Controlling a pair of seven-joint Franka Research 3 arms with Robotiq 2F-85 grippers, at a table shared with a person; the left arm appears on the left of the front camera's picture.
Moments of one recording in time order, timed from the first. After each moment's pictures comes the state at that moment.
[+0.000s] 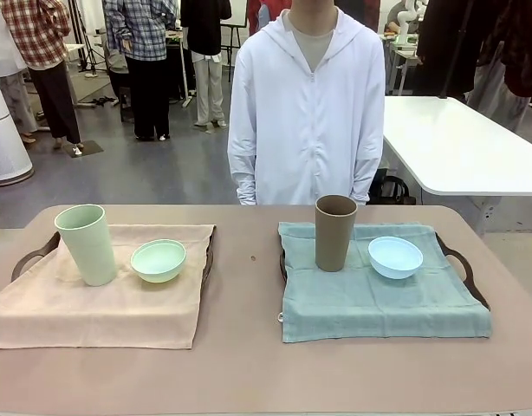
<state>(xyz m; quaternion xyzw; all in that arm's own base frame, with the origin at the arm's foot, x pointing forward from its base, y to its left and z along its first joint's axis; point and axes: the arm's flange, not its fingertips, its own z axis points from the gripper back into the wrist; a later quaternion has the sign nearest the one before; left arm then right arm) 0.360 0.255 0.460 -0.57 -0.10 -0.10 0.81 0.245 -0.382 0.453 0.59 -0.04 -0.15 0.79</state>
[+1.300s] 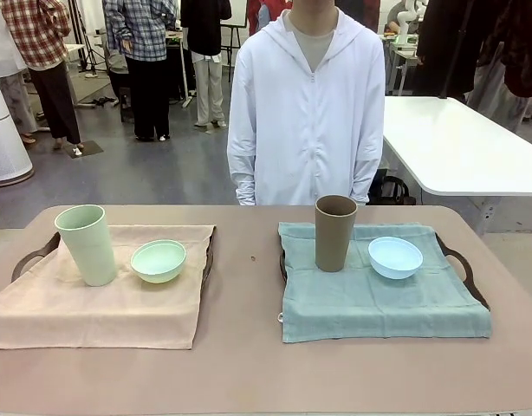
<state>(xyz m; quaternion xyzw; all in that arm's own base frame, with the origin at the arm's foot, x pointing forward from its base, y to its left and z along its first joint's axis) 0.370 0.264 0.451 -0.60 -0.12 -0.08 0.79 0.254 -0.382 0.445 0.62 -0.05 -0.14 0.77</state>
